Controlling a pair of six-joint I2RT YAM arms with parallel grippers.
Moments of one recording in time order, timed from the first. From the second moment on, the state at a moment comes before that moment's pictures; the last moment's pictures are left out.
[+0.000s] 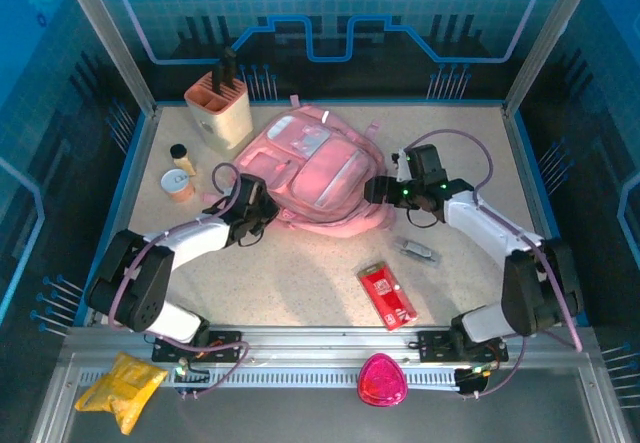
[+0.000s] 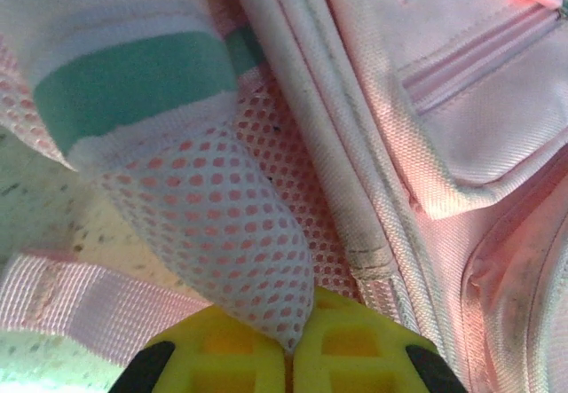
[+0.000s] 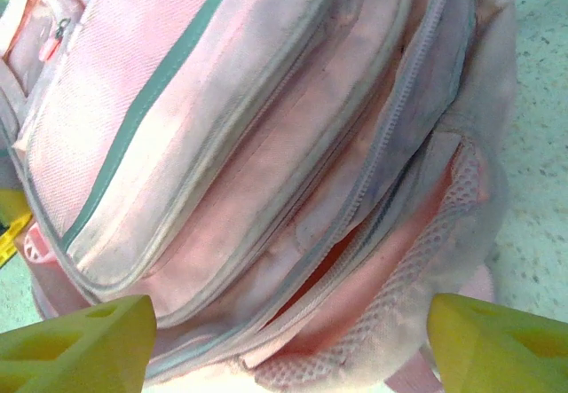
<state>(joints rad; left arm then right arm) -0.37 1.47 0.68 -0.05 0.00 -1.14 0.34 1.42 0.95 -0.40 -0.25 0.41</state>
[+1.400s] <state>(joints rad) -0.57 1.35 0.59 -0.03 -0.13 -1.40 0.74 1.67 0.97 -0.09 -0.33 0.42</state>
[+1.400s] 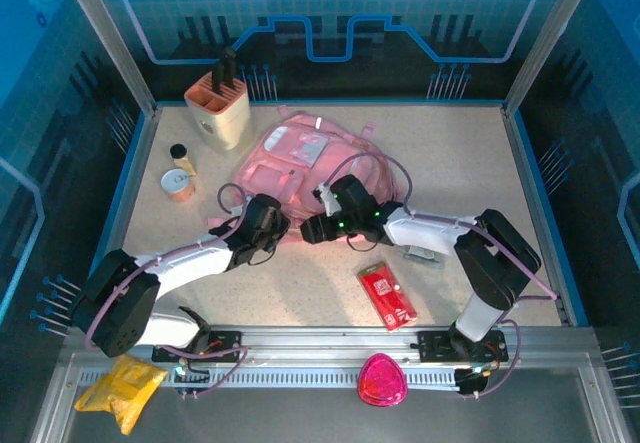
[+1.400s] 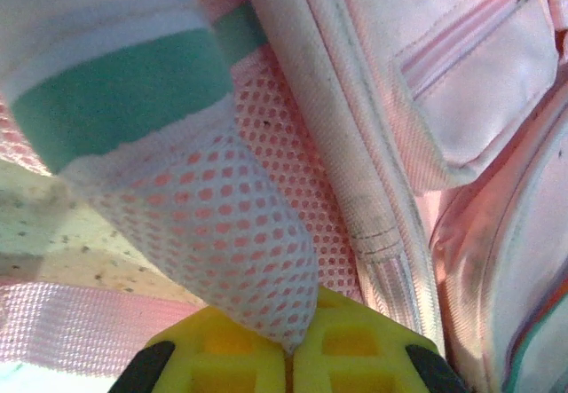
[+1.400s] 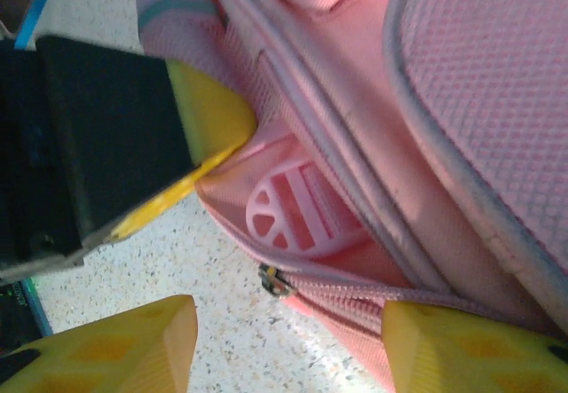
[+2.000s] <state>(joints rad) -0.59 1.40 0.64 -0.05 -0.13 -1.40 0.86 1.59 0.94 -0.23 -0.14 0.45</state>
